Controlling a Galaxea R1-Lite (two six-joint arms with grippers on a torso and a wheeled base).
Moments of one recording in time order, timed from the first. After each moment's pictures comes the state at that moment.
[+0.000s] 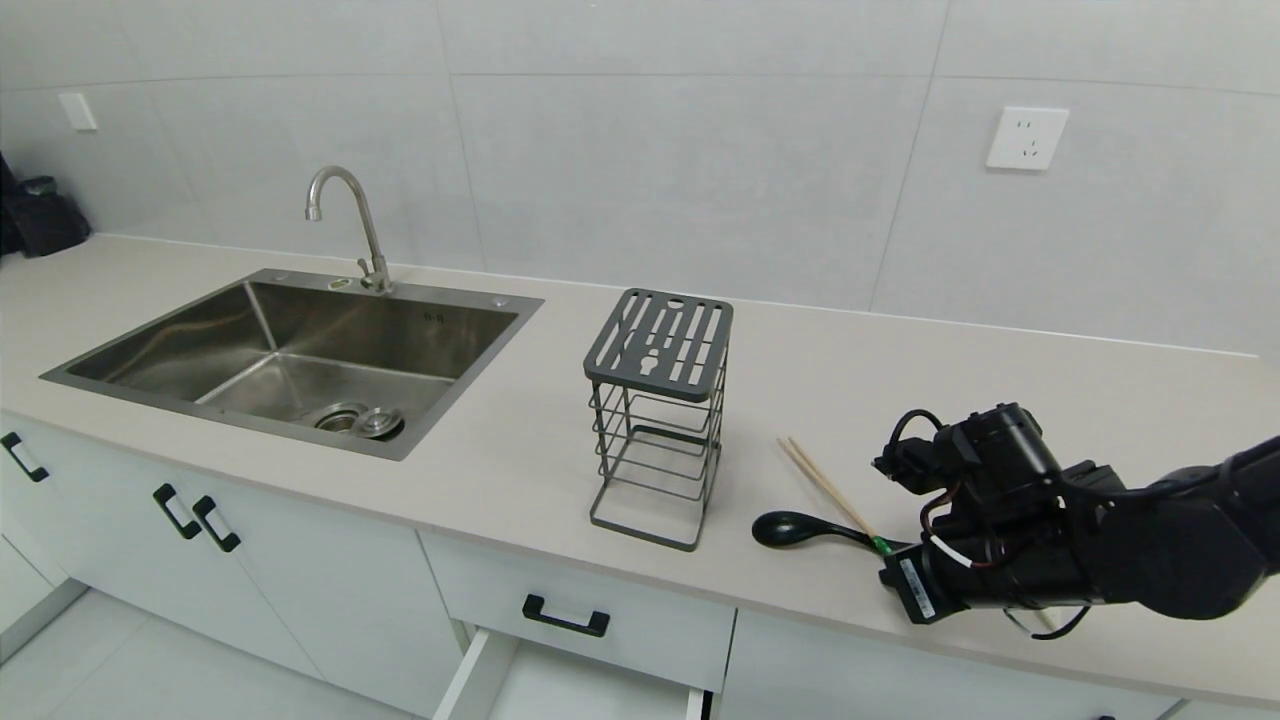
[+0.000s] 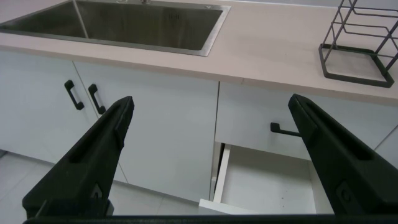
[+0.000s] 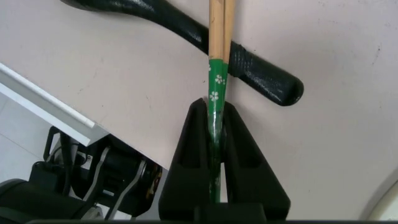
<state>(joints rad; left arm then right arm) 0.00 0.00 0.00 0.00 0.00 0.01 0.40 1.89 -0.68 -0.17 0.00 0.06</state>
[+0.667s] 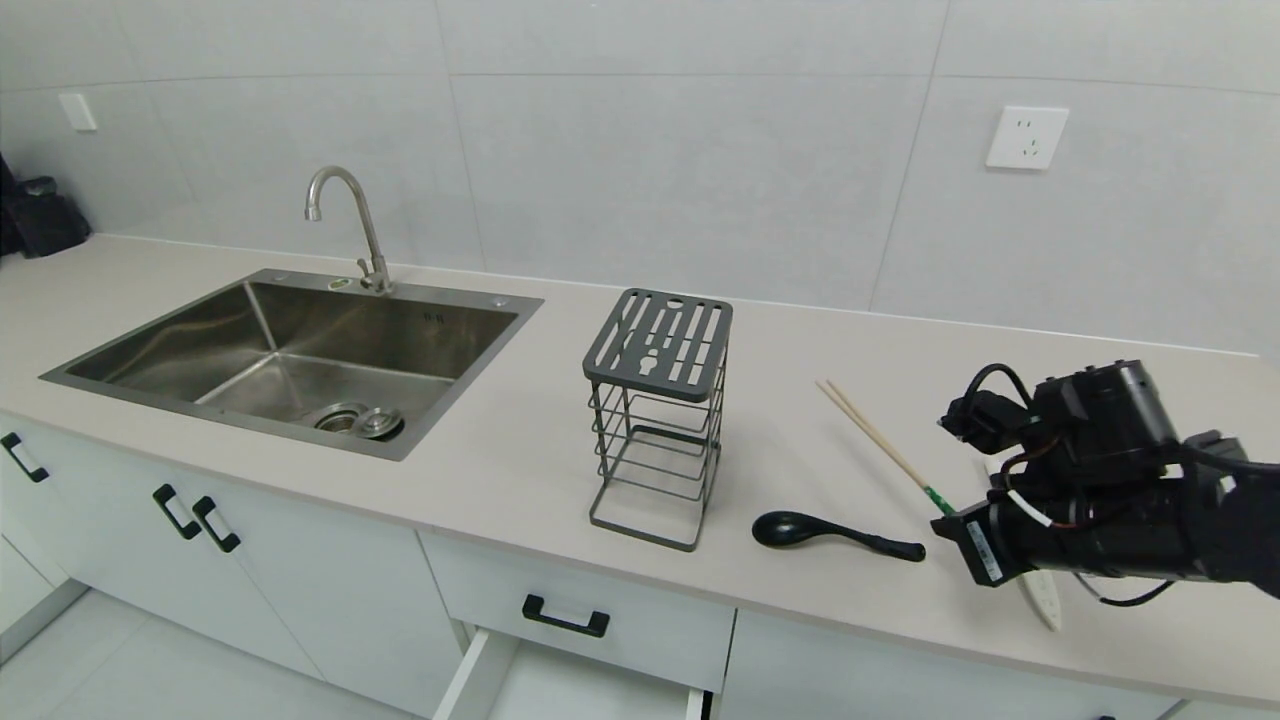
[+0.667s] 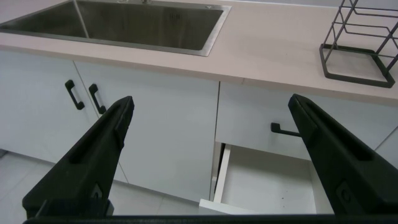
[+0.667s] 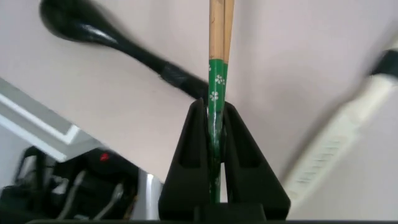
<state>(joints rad) 0.00 0.00 0.00 0.00 0.00 0.01 0.29 1.71 -0.66 -0.17 -0.01 -0.12</state>
